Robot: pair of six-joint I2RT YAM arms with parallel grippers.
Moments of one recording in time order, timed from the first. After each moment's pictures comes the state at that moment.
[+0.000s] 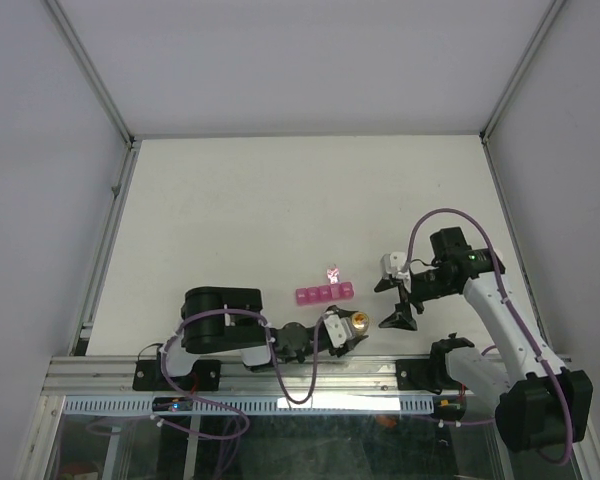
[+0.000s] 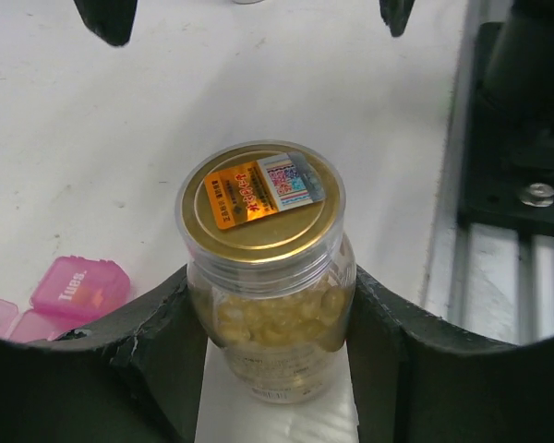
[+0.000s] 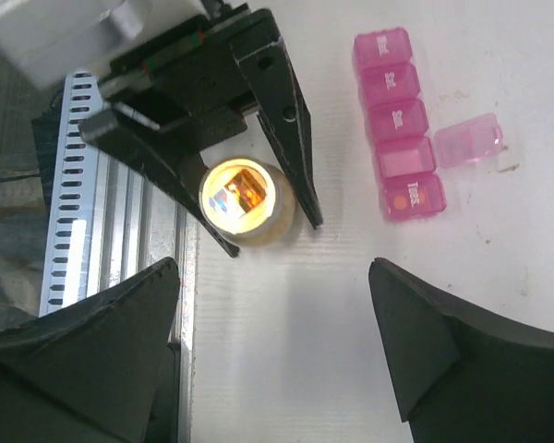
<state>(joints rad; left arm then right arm) -1.43 2.08 0.52 1.54 -0.26 0.12 0.17 0.97 0.72 -1.16 -1.02 -1.28</state>
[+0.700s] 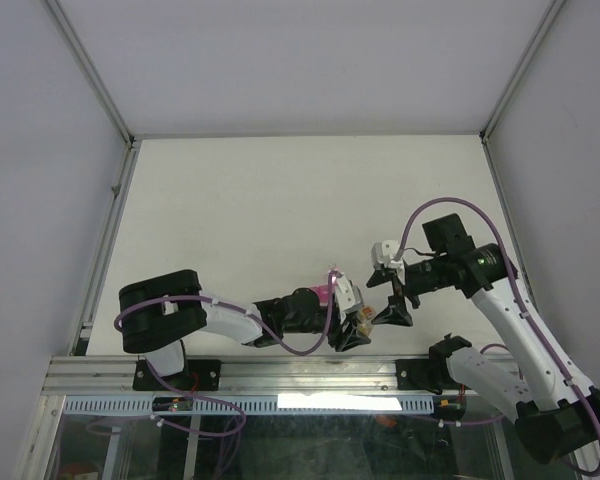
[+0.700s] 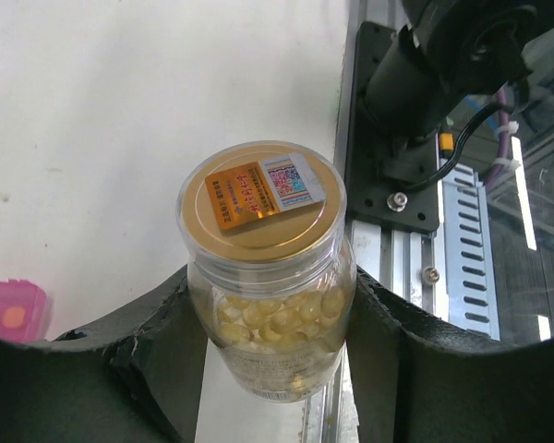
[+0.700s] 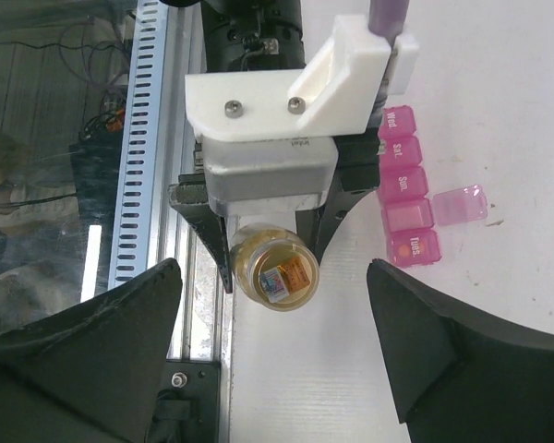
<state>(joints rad) -1.29 1.69 0.60 0.88 0.18 -0.19 0.38 0.88 0.94 -1.19 -1.00 -0.98</state>
